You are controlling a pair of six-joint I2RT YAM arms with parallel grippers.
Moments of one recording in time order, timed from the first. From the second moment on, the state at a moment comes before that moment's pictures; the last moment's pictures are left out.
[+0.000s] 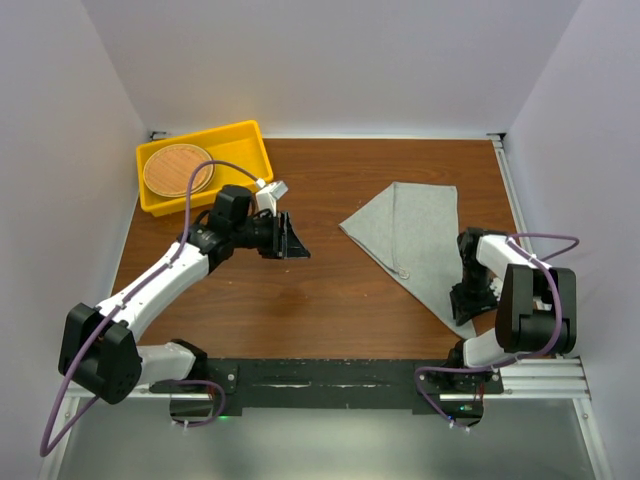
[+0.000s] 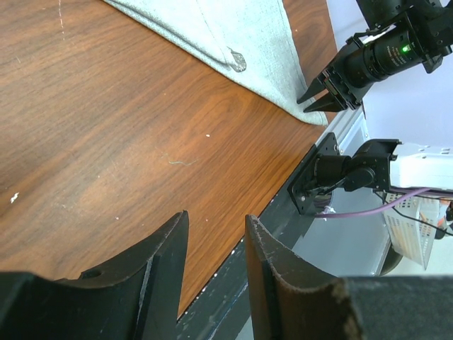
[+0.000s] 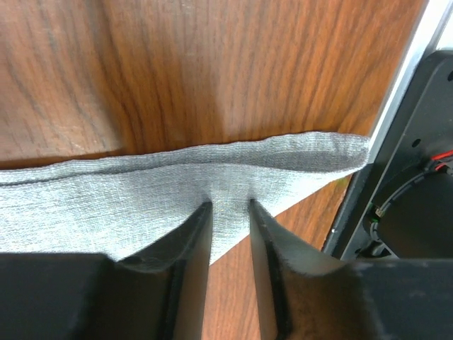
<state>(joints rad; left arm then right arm) -0.45 1.26 0.90 -0.31 0.63 -0.51 -0.11 1.50 0.76 -1.11 0.31 1.40</state>
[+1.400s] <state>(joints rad) -0.42 1.25 0.86 -0.25 0.70 -0.51 0.14 1.67 1.11 -1.07 0.24 1.05</state>
